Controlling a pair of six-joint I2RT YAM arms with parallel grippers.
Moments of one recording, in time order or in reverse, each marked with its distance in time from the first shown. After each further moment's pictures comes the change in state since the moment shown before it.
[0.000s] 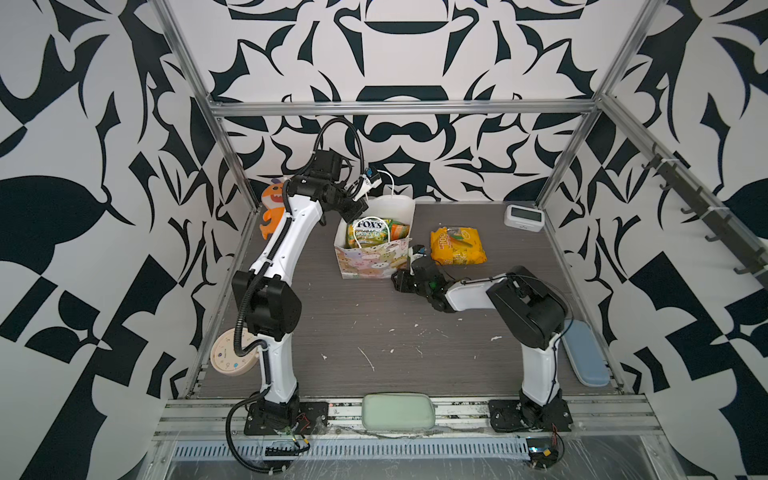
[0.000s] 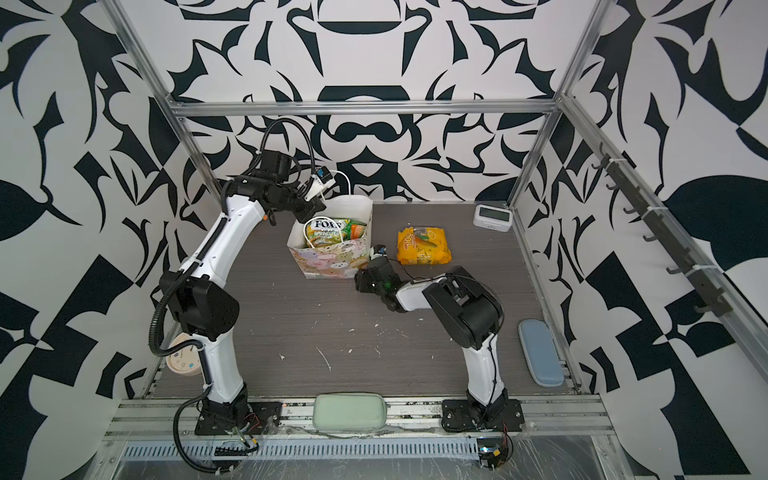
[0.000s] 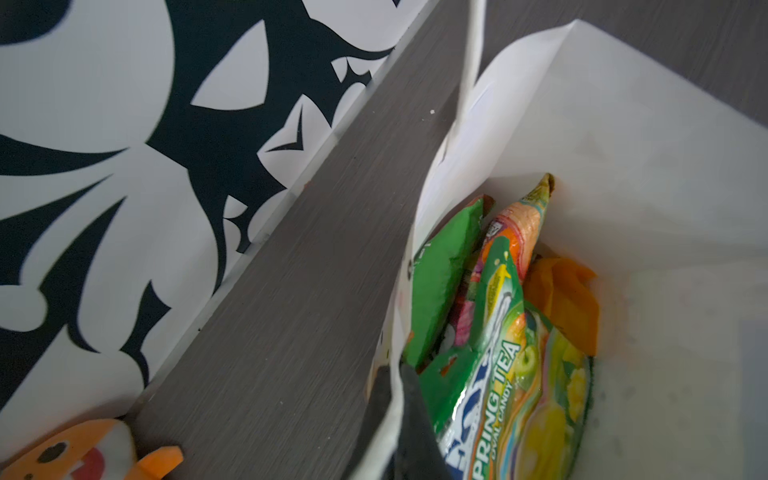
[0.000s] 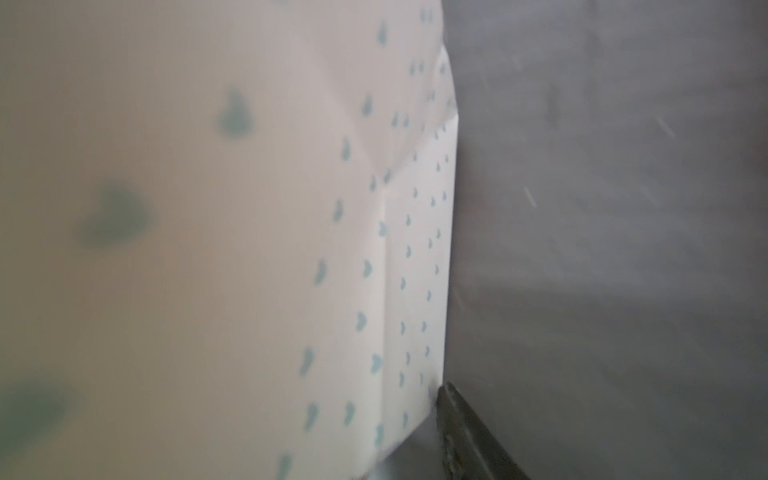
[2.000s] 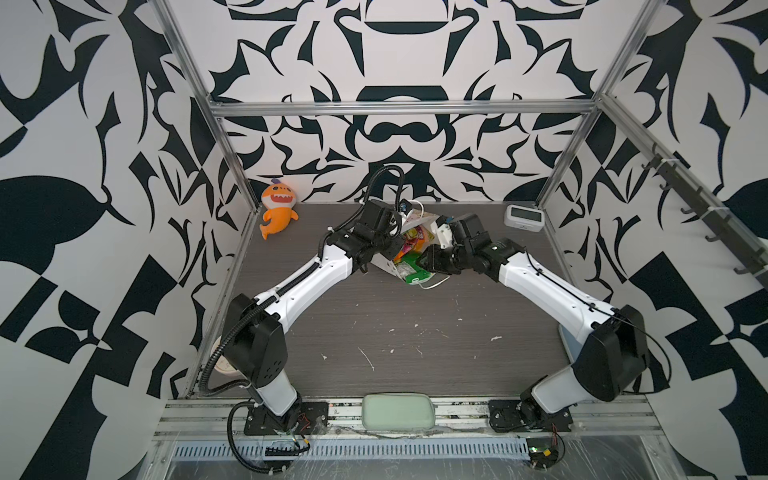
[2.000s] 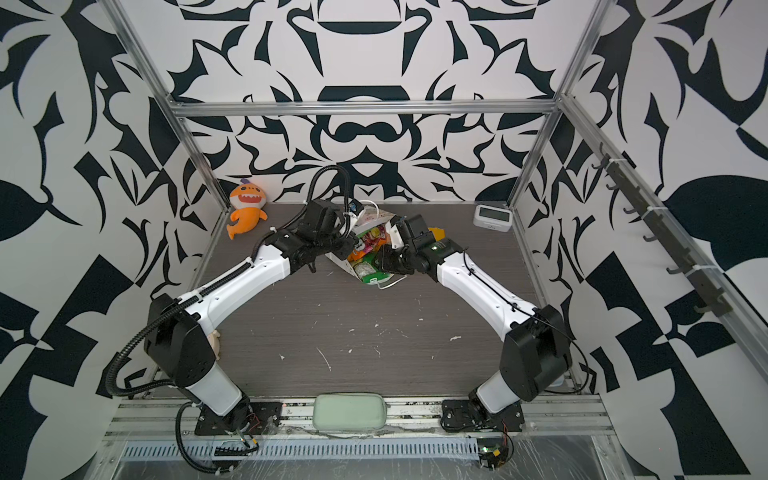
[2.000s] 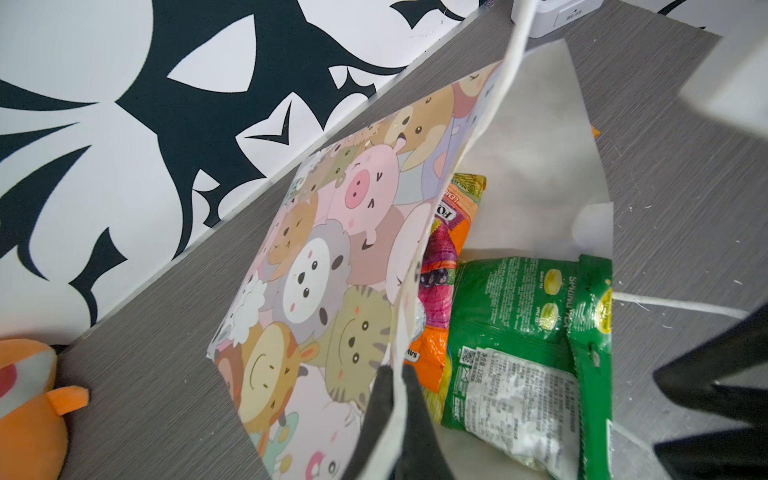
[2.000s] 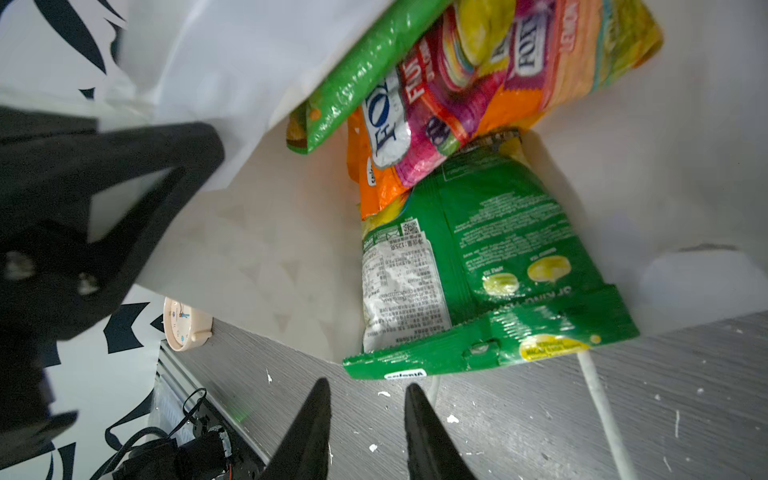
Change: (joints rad) left arm -0.360 -0.297 -0.651 0.517 -0.443 -0.464; right arm -0.141 -0.514 0.234 -1.011 -0.375 -0.067
